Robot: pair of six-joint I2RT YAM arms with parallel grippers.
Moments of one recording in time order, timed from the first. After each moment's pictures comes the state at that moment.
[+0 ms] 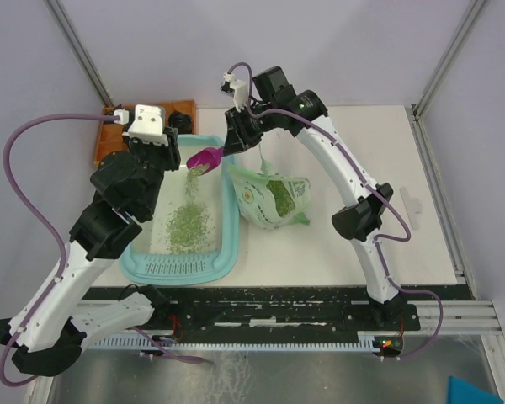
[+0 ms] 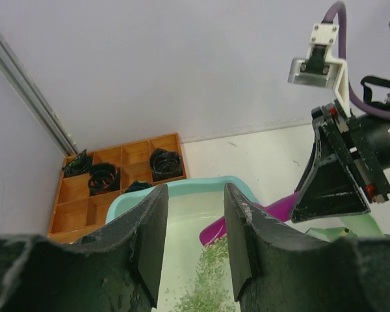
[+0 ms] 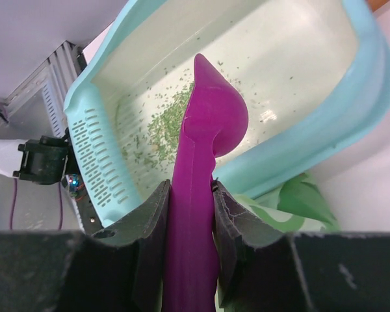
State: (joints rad) left arm -0.70 0.92 1.34 -0.33 -0.61 0.14; right arm 0.66 2.27 2.67 -1.11 -0.64 0.05
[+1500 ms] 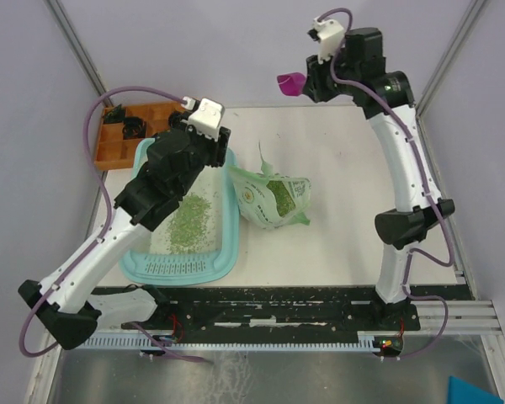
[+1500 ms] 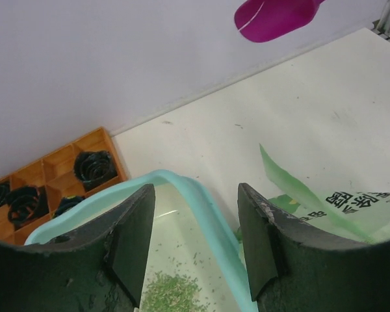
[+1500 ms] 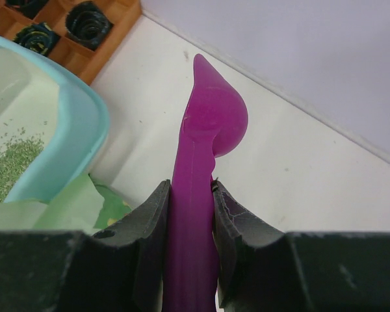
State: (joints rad) left arm -0.70 1.12 1.31 -0.29 -0.37 0.14; right arm 0.39 2.00 2.54 -0.96 -0.21 -0.14
